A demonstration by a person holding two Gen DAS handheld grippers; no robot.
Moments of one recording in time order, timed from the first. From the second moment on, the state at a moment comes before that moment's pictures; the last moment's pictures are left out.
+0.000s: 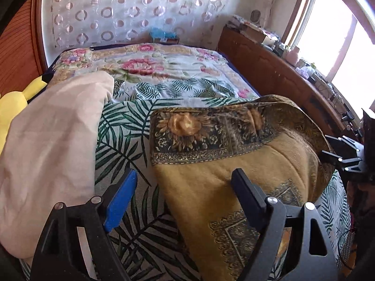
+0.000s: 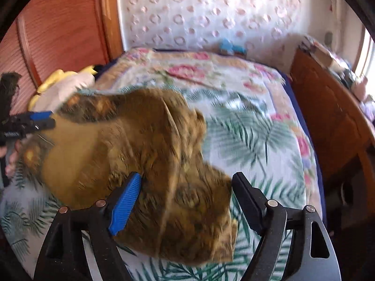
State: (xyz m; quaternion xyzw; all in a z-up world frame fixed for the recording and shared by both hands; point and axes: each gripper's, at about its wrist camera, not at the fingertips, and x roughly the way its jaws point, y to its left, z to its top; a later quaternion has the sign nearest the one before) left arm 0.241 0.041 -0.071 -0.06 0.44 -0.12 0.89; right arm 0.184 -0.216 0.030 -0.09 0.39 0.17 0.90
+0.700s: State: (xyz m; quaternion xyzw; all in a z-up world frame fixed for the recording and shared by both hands) left arm 0.255 0.037 -0.081 -0.08 0.46 -0.15 0.87; right arm 0.208 -0.221 0.011 -0.01 0.42 0.28 0.86
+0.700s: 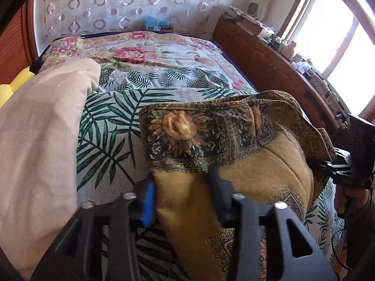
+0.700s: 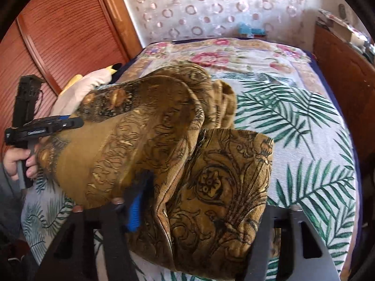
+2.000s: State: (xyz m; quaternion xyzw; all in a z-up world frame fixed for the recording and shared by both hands) left arm 0.165 0.141 0.014 -0.12 0.25 -0.02 0.96; right arm 0.277 -0.098 0.101 -0.18 0.25 0.40 0.86
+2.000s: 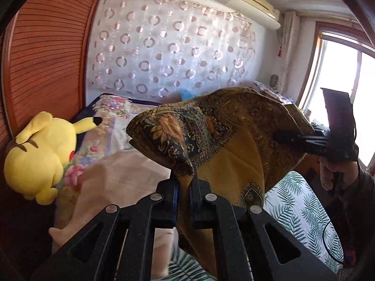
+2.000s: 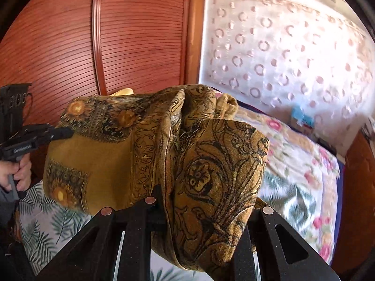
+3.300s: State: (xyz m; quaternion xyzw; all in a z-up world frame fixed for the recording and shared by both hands) left arm 0.126 0.213 -0.069 -0.18 0.32 0.12 0.92; right arm 0.369 0.127 0.071 -0.17 0.23 0.40 0.87
